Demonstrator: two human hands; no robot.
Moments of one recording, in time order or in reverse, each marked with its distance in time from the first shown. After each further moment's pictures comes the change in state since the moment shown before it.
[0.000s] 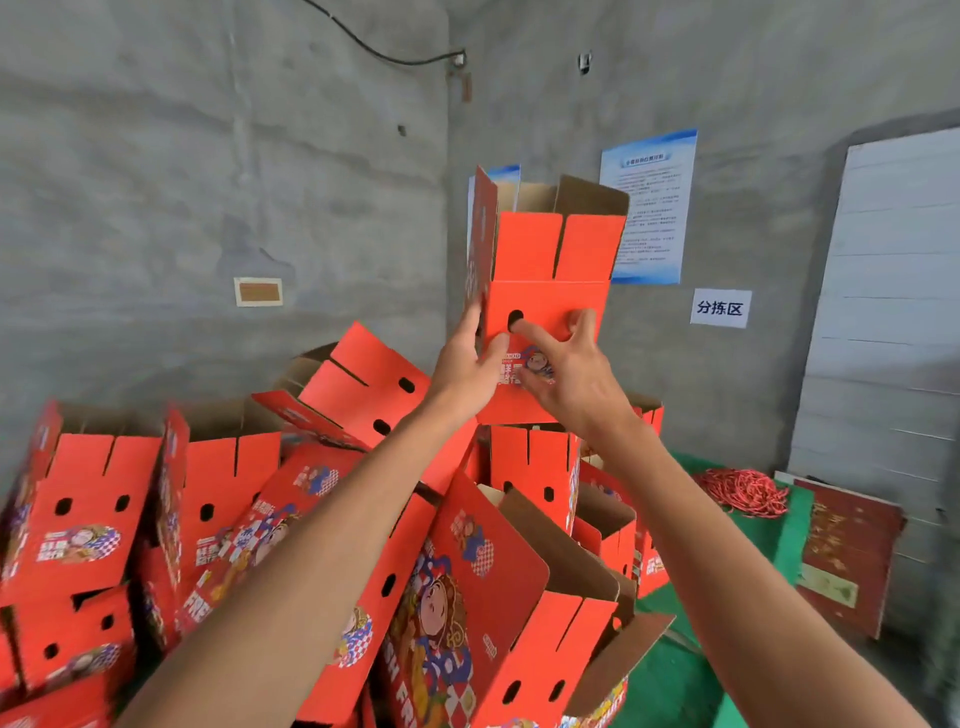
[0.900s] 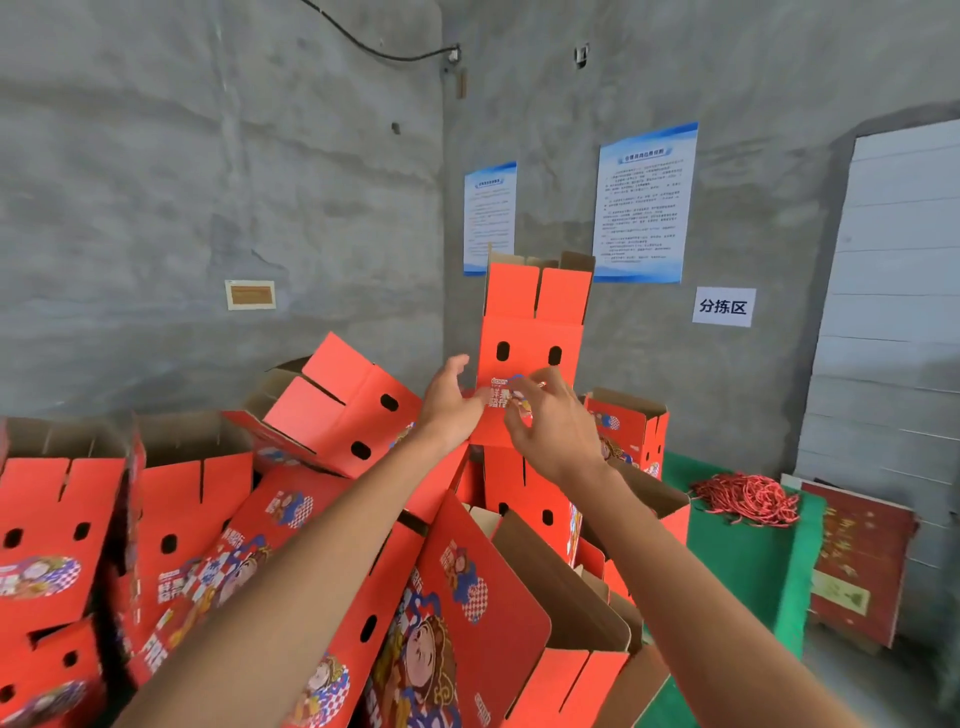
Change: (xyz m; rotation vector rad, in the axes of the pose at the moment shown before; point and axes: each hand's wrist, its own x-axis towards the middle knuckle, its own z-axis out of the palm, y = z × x) left_hand 0.034 -0.086 0.012 0.283 0.037 -0.275; right_hand -0.006 0.030 0.068 -0.057 -0.095 0.188
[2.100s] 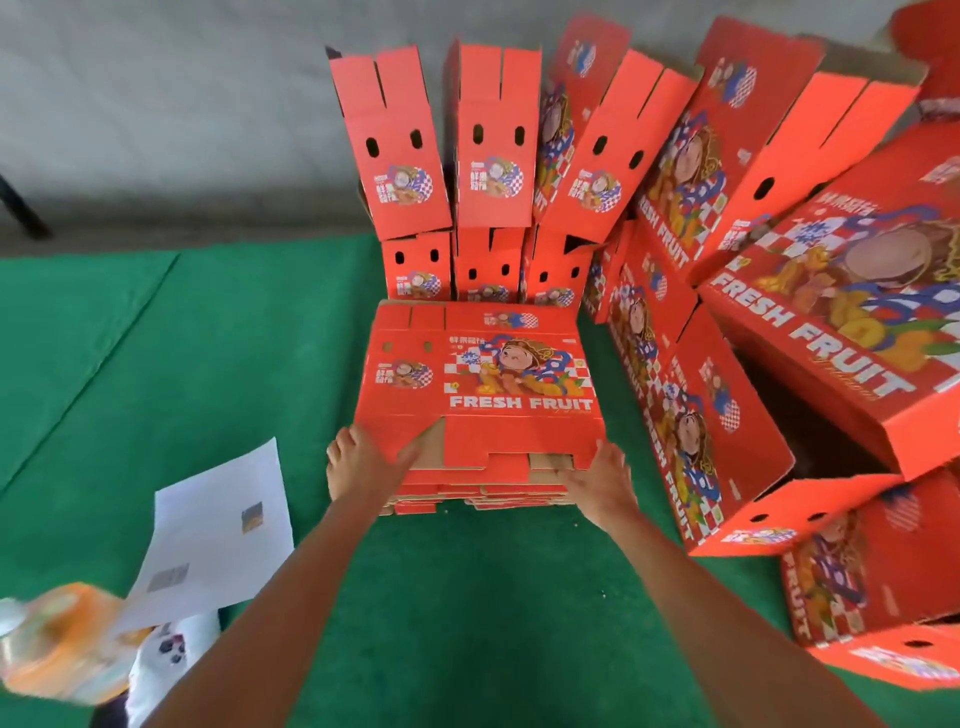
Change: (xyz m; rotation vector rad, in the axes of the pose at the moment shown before) left_hand -0.595 -0.399 -0.475 0.802 0.284 -1.211; right_hand -0.422 -0.413 0.360 0.303 -1.100 0.202
